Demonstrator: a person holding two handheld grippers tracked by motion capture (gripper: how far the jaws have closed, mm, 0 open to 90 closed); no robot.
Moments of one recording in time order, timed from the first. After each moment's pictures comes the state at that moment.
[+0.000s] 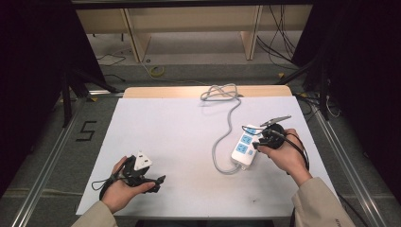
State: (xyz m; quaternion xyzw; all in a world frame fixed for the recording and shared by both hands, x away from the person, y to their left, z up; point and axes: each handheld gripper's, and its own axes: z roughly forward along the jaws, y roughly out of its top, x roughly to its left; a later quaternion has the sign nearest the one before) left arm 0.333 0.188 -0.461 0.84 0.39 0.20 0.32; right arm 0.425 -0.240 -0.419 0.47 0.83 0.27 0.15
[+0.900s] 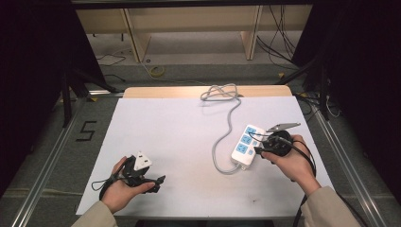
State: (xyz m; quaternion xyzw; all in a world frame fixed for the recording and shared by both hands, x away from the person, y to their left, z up) left arm 0.333 0.188 -0.462 0.84 0.40 0.20 0.32; right arm 0.401 -0.253 -0.420 0.46 0.82 0.31 0.15
